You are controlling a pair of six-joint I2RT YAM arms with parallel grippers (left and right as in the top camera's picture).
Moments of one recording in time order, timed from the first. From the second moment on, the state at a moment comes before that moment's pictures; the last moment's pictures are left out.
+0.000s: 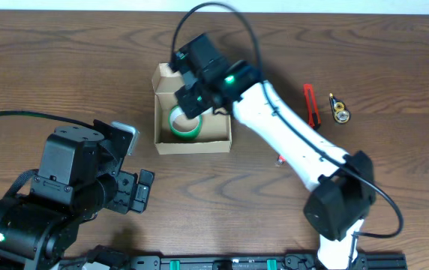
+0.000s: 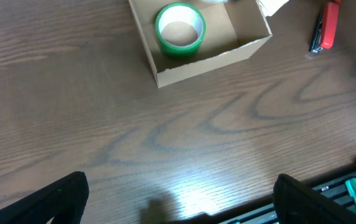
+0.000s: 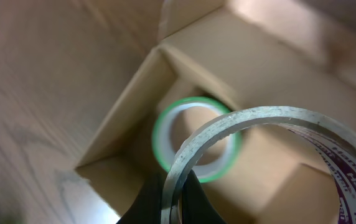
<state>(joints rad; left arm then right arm) -0.35 0.95 1.40 -1.45 0.07 -0.03 0.71 2.00 1.84 -0.89 -0.14 0.14</state>
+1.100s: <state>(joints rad) -0.35 0.95 1.40 -1.45 0.07 -0.03 0.80 2.15 1.84 -0.80 -0.09 0.30</state>
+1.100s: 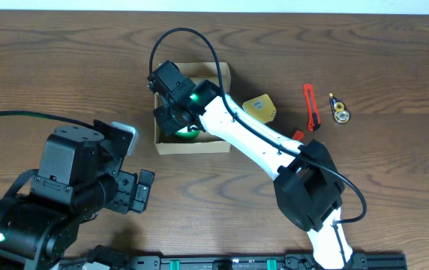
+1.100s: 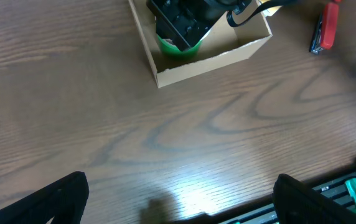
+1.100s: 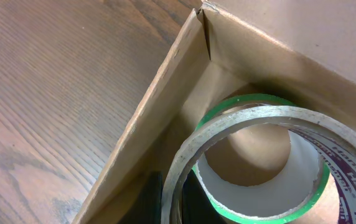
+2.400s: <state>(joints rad) -0.34 0.95 1.40 -1.45 0.07 -0.03 0.78 2.14 1.84 -0.87 -0.02 0.21</state>
